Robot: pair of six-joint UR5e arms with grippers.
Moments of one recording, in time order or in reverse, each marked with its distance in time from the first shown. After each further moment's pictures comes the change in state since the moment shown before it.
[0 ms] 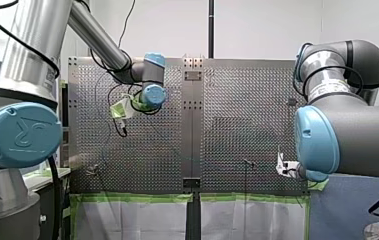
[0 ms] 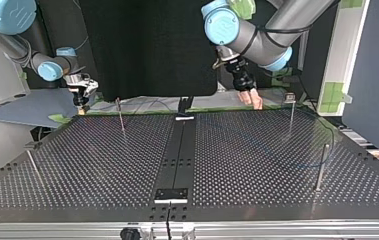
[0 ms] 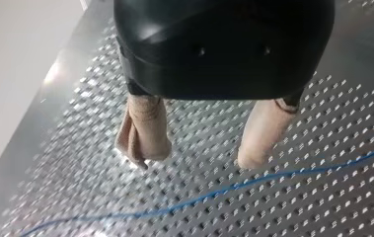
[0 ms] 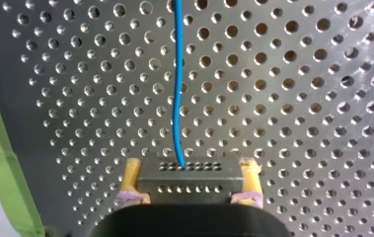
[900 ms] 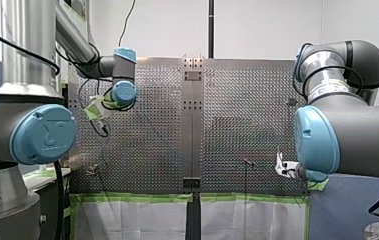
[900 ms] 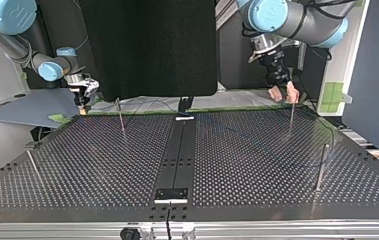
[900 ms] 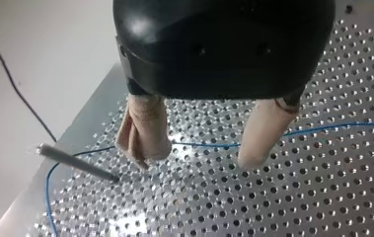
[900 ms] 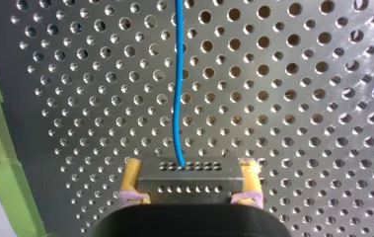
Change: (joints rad) left arm 0.221 0.212 -0.204 0.044 0.208 -0.152; right arm 0.002 0.001 -0.001 0.004 -0.015 -0.002
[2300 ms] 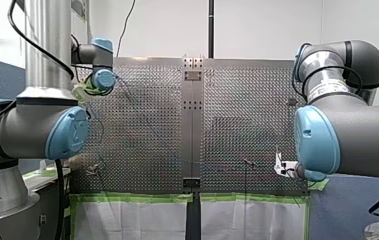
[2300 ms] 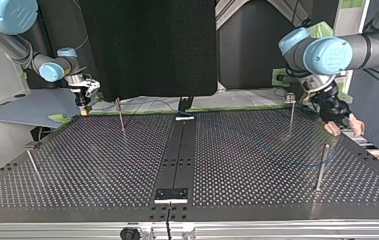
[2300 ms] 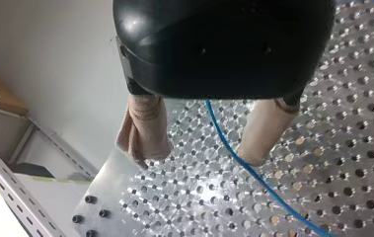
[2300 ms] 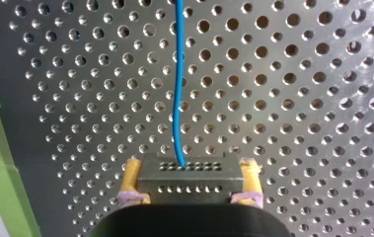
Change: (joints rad) left arm 0.353 -0.004 0.183 -0.057 0.166 -0.077; right arm 0.008 0.000 -0.005 0.003 0.001 -0.008
